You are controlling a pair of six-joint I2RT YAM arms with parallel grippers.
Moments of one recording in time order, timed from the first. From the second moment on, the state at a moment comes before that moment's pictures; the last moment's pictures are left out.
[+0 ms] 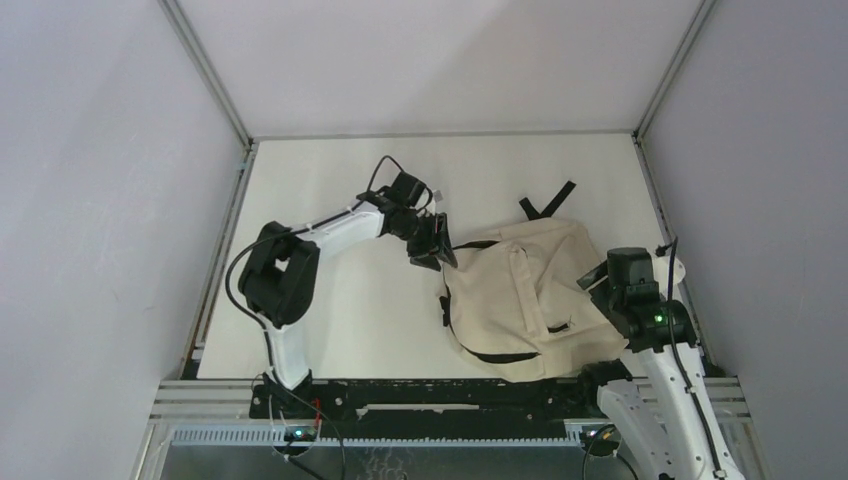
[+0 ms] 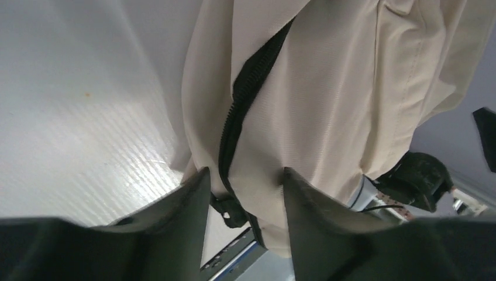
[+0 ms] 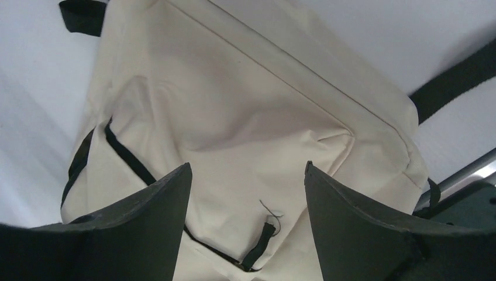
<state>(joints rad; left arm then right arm) -0.58 1.89 1.37 -0.56 0.54 -0.61 0.13 0.64 0.78 -1.06 0.34 0.92</state>
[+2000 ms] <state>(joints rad) -0.57 1.36 1.13 -0.57 0.30 -0.63 1.10 1.28 0.81 -0.62 0.27 0.65</state>
